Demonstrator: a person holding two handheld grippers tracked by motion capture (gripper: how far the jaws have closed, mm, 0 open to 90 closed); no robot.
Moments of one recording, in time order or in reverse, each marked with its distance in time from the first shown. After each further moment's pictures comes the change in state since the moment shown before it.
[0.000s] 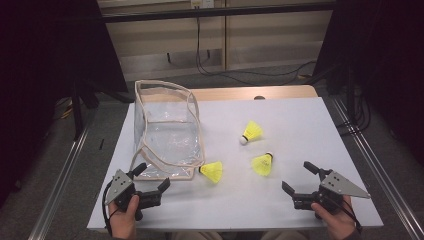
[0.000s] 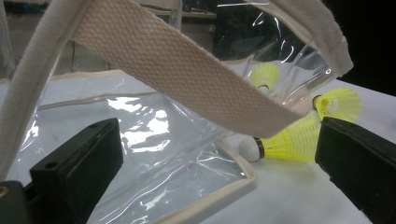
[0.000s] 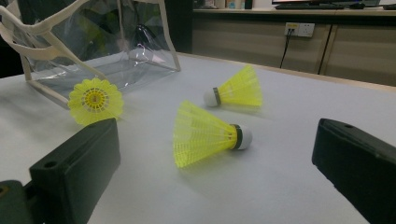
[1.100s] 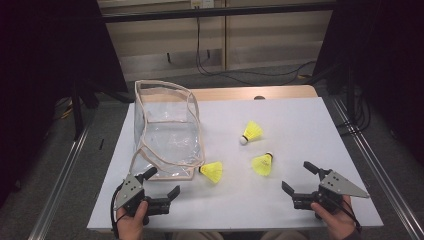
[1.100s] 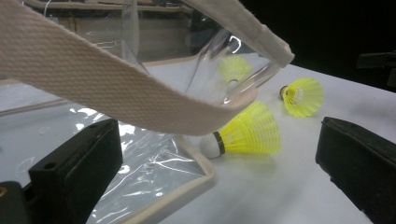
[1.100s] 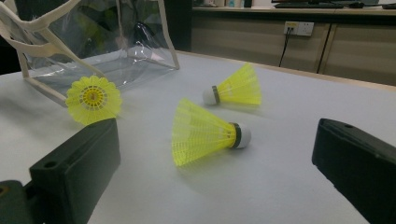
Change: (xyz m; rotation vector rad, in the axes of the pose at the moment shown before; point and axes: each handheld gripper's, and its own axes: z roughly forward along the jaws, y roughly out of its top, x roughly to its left) left arm -0.027 0.001 0.005 0.016 -0.091 0.030; right arm 0.000 0.000 0.001 0.004 -0.004 -0.001
